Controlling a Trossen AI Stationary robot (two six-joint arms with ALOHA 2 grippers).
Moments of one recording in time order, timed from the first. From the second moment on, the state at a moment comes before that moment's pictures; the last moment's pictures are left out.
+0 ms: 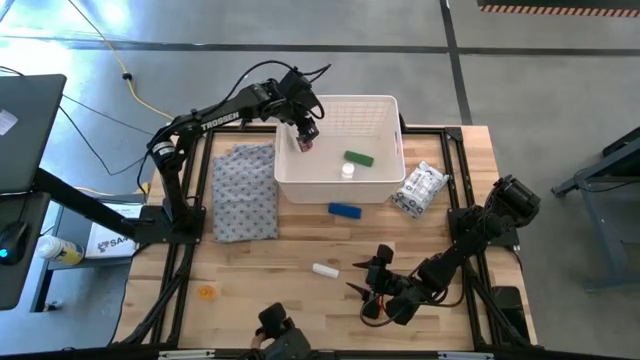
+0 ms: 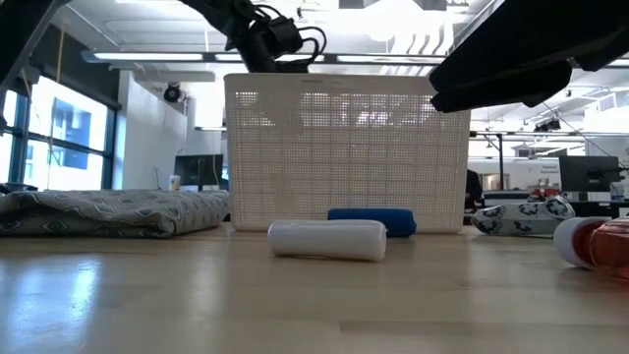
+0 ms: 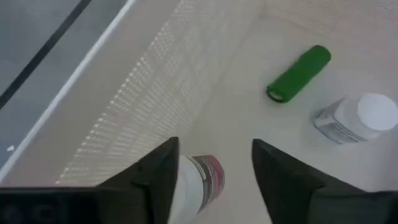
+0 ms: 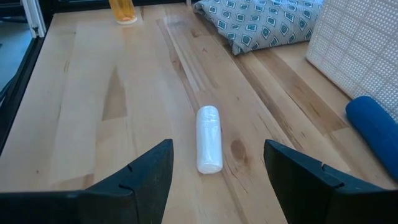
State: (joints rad) left arm 0.63 1.84 1.71 -0.74 -0.03 0.13; right arm 0.73 1.73 0.91 0.05 0.86 0.67
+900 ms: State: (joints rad) left arm 0.51 1.82 2.32 -1.38 -0.04 0.19; right arm 0.73 1.73 0.91 0.03 0.86 0.68
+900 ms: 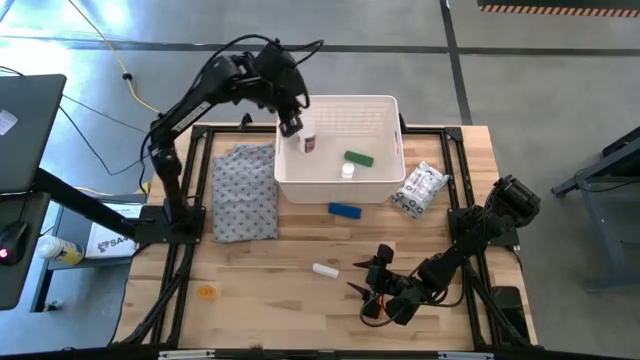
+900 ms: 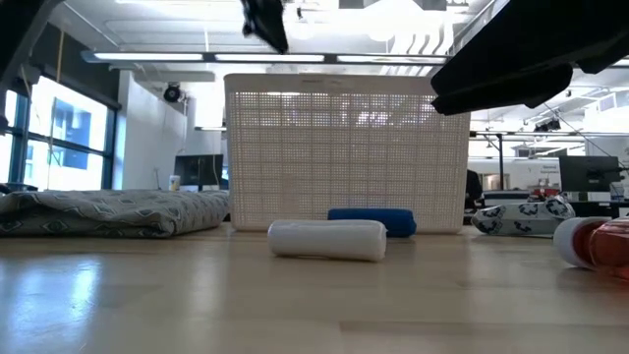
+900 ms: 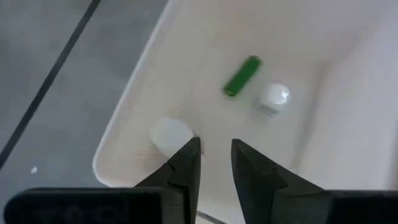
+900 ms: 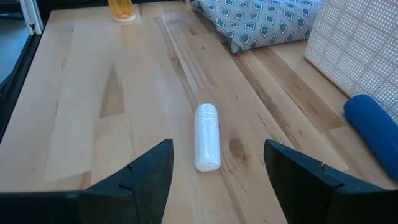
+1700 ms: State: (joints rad) left arm -0.21 1.64 2.06 -1.28 -0.26 -0.04; right arm 0.77 1.73 0.91 0.09 0.83 0.72
